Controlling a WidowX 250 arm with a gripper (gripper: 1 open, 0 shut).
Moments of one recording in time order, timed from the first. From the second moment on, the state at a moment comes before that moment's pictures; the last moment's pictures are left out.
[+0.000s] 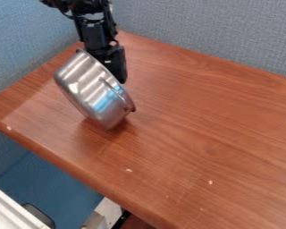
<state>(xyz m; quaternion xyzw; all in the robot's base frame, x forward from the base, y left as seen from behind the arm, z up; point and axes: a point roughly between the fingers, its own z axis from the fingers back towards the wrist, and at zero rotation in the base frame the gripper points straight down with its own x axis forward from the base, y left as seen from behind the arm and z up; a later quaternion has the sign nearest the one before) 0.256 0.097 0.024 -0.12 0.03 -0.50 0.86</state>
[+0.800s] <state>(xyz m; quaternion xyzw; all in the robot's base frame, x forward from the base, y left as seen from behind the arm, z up) 0.250 0.110 0.023 -0.02 0.04 -0.54 0.84</state>
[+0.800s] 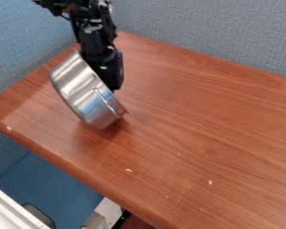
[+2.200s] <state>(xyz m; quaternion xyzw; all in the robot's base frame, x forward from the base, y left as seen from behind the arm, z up) 0.228 0.124 0.025 -0.10 0.10 -0.54 0.83</state>
